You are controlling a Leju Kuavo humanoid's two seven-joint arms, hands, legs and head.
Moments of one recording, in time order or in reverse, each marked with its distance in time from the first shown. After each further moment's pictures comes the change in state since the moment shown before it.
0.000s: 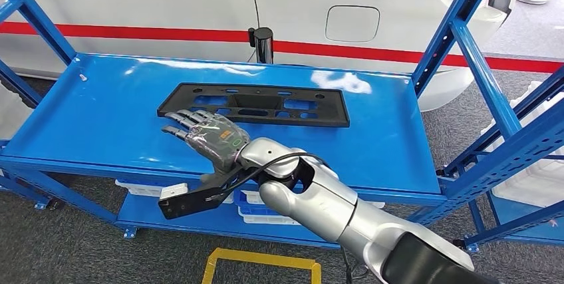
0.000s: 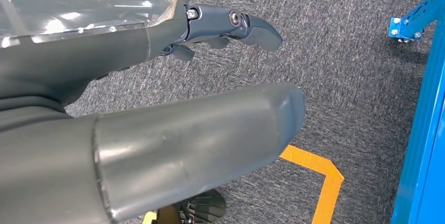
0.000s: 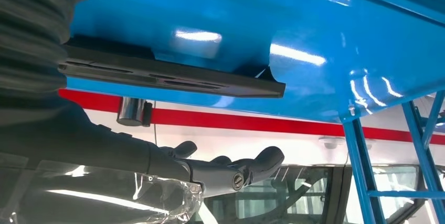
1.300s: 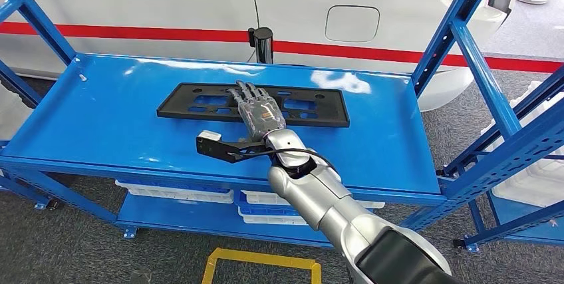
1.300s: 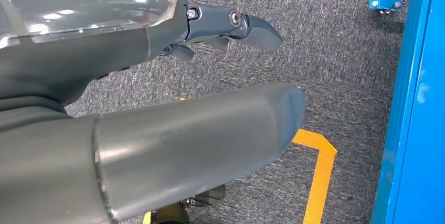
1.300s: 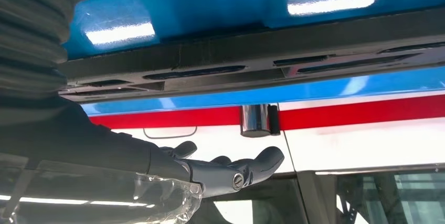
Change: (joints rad) left arm -0.038 -0.022 -0.075 0.000 -0.019 -0.018 0.054; right arm 0.009 0.147 -0.326 0.485 0.322 -0.352 0.128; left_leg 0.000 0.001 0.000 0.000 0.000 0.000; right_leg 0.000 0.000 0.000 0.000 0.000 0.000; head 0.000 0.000
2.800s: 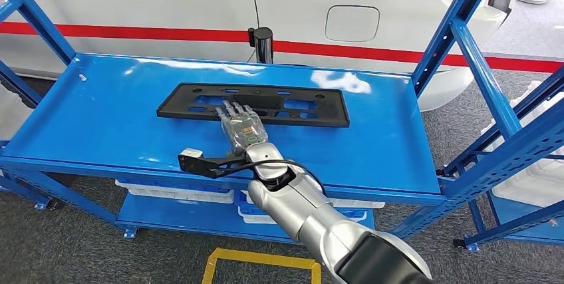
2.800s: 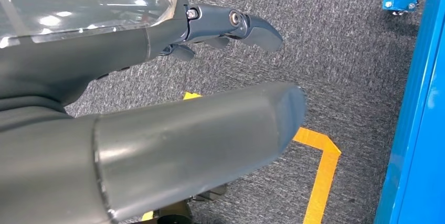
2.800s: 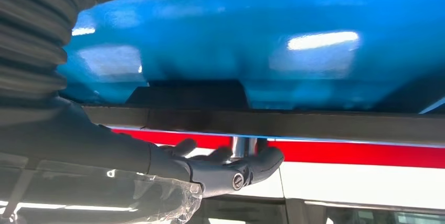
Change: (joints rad) left arm 0.016 -0.014 0.000 0.000 0.051 0.018 -0.014; right arm -0.001 0.121 -0.028 0.148 0.130 0.016 0.044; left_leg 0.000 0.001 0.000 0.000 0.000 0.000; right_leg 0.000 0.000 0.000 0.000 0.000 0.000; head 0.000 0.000
